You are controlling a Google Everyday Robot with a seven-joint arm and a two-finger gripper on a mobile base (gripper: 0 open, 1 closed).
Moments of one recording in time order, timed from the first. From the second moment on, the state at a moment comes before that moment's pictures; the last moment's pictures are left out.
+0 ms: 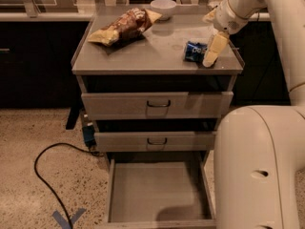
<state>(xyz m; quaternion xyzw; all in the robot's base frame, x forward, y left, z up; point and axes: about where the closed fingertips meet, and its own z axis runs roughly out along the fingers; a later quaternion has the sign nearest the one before) 0.751 -0.187 0.897 -0.66 0.70 0.02 0.28</state>
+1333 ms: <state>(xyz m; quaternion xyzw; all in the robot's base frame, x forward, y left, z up) 0.770 -0.175 0.847 -0.64 0.72 0.07 0.27</state>
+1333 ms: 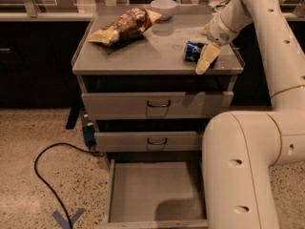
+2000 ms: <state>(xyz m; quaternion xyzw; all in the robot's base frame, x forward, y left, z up) 0.769 -0.174 0.839 -0.64 0.72 0.08 0.26</state>
